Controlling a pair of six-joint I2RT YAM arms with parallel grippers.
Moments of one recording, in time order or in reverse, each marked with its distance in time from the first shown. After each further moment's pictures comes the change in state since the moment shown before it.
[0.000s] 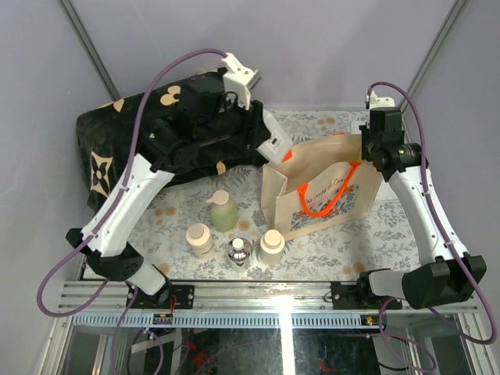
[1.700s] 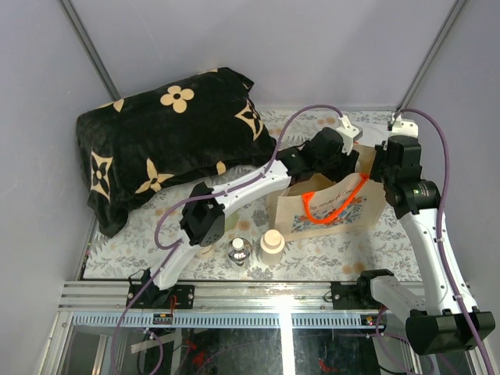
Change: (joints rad) left arm -0.266 0.741 0.112 0.526 0.021 -0.122; right arm -0.065 -0.307 -0.251 0.061 -0.056 0.140
